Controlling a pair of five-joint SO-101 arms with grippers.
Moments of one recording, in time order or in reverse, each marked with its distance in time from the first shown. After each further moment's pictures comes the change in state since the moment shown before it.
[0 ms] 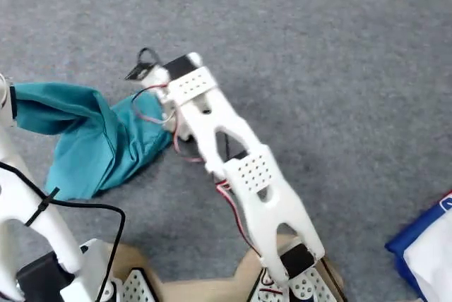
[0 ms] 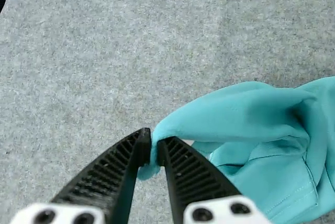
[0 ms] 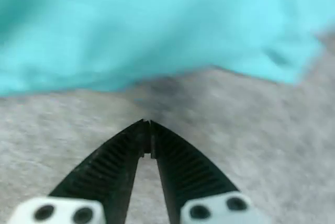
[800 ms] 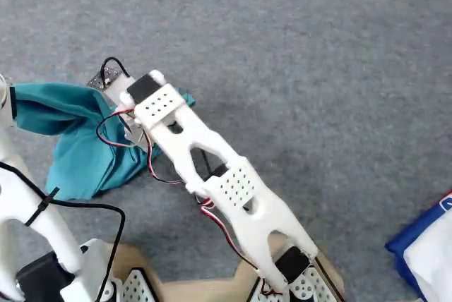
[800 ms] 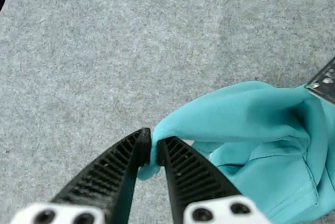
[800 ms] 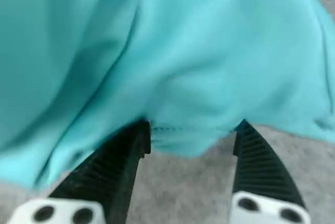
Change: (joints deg) left arm -0.1 0.0 0.1 0.0 0.0; right arm -12.4 0.7 -0.7 -8.8 -13.6
